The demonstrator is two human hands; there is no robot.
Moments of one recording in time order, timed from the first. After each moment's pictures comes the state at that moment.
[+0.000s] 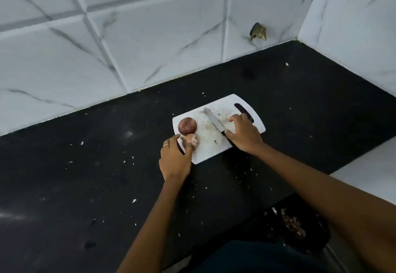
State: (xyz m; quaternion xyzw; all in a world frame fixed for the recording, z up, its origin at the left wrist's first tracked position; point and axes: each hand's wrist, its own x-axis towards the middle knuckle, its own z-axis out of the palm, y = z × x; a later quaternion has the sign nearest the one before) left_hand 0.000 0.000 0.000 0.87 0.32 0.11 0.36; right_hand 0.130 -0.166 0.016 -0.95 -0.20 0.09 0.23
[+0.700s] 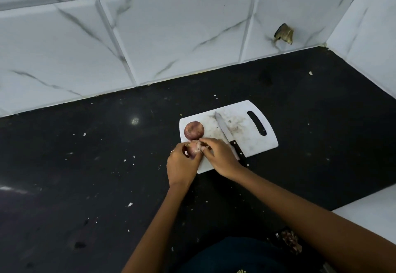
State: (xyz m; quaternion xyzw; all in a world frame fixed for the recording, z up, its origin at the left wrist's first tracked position) left_hand 0.018 -0.001 -0.008 0.81 0.36 0.12 0.44; right_hand 0.104 -0.101 -0.011 -0.86 -0.33 0.14 0.36
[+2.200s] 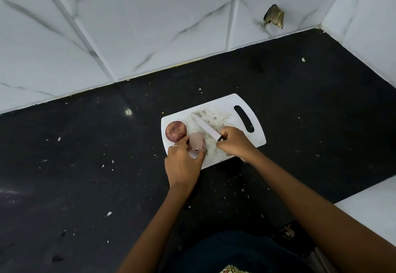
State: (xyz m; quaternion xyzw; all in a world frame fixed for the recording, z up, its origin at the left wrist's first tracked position) left_hand 0.056 -0.041 -0.009 0.87 0.34 0.10 0.34; right_hand 0.172 -0.150 0.011 -0.88 -0.11 0.30 0.36
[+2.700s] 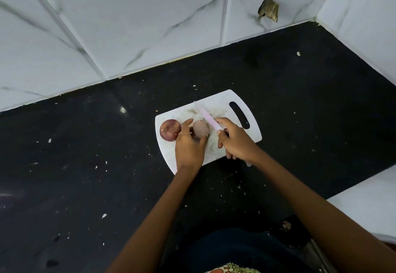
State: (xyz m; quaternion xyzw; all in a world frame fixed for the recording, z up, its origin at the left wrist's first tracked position) left_hand 0.095 -0.051 -0.005 0.81 0.31 0.11 0.49; right_hand 0.166 -0.170 0.021 -0.86 -0.17 0.28 0.40
